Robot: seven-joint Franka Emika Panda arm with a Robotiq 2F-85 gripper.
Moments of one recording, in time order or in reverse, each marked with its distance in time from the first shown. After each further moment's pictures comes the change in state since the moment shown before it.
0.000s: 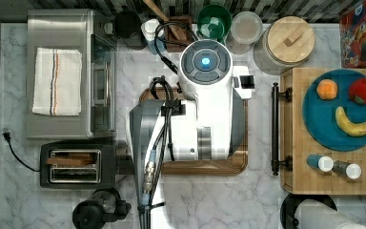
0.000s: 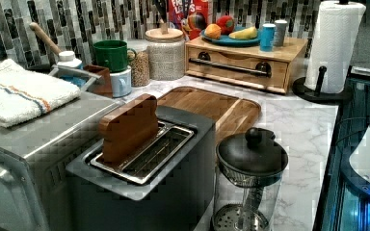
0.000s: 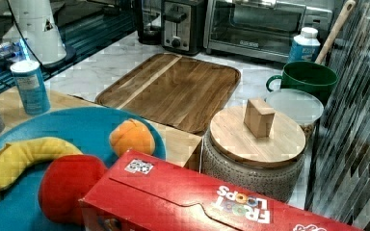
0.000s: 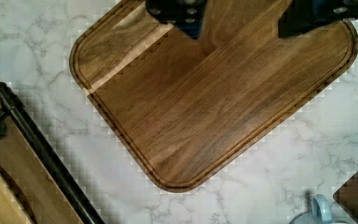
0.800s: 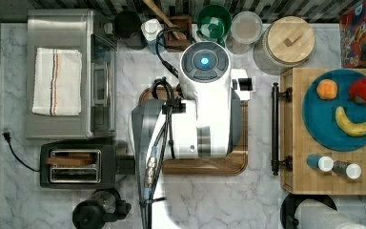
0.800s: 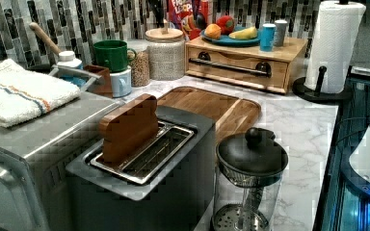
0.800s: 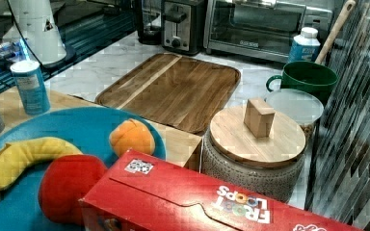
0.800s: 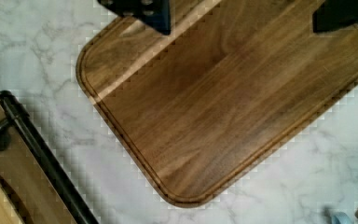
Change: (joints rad) arm 0.001 0.017 -0.002 -0.023 -0.004 -0.013 -0.001
